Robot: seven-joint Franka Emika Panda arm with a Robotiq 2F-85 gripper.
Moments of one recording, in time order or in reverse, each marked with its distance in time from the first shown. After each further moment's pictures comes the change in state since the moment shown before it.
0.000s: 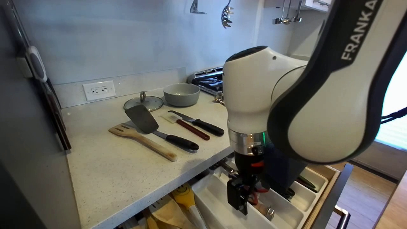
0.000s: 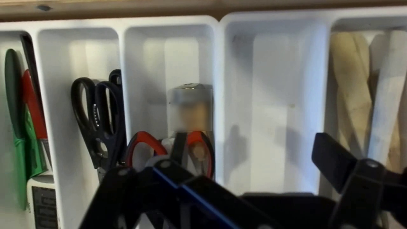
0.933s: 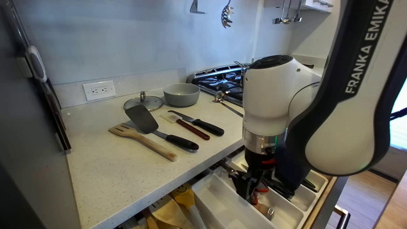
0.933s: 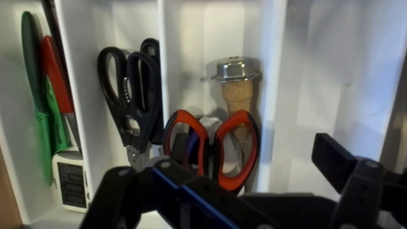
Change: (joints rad) arm 0.160 0.070 -0.238 -0.048 -0.011 0.230 -0.071
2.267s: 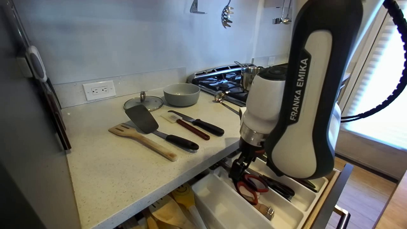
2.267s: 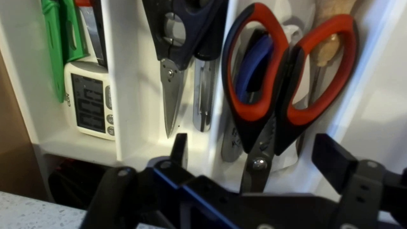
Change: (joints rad) arm -0.011 0.193 -0.058 0.100 0.212 0.300 -0.335
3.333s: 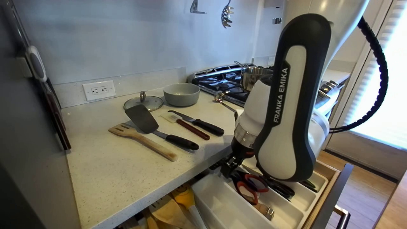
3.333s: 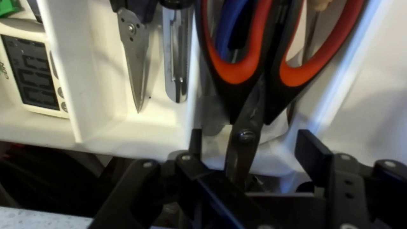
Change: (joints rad) arm -0.235 0.079 0.199 0.083 0.025 0.136 -0.093
